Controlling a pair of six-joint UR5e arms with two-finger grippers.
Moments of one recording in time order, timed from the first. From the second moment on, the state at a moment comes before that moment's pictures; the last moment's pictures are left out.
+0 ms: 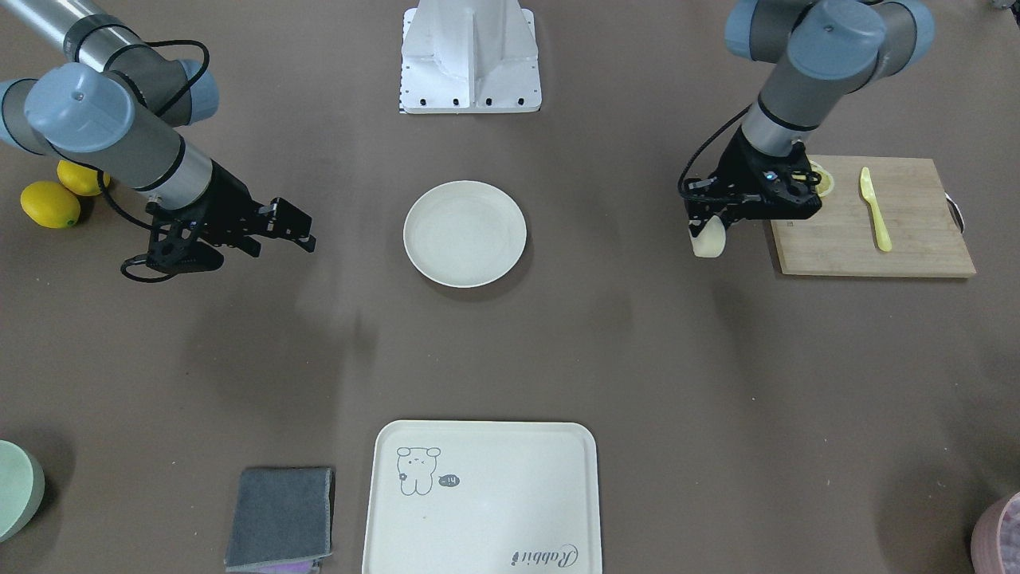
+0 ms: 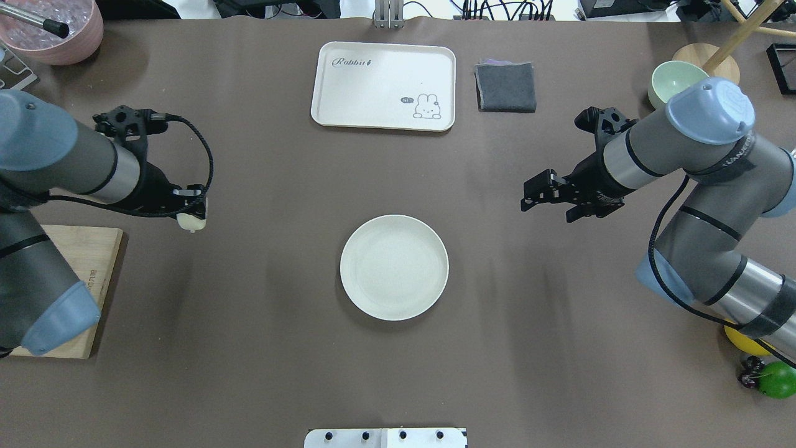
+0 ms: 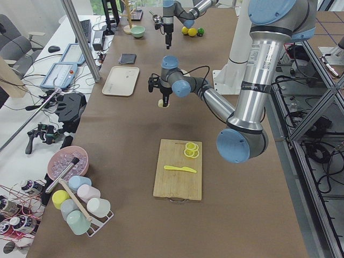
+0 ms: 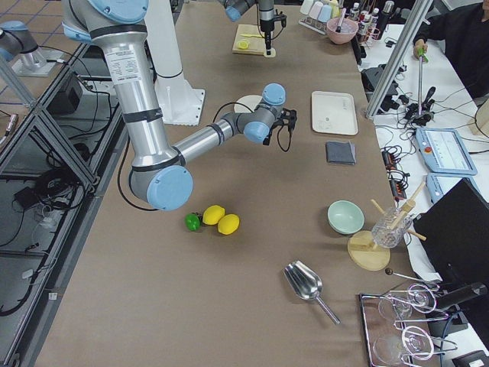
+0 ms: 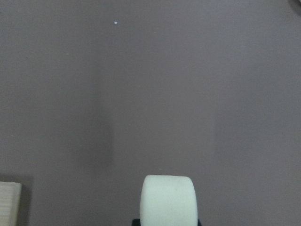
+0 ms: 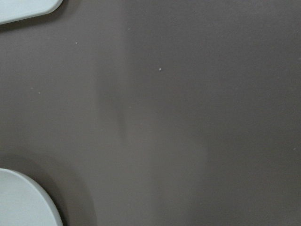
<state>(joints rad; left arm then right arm) -0.73 -1.84 -1.95 -1.74 -2.00 -1.15 0.81 -1.32 1.74 -1.06 2.27 1.21</state>
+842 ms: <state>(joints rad) -0.42 -2.32 -1.68 -1.60 -1.74 -1.45 0.92 -1.42 1.72 -1.06 2.27 1.02</state>
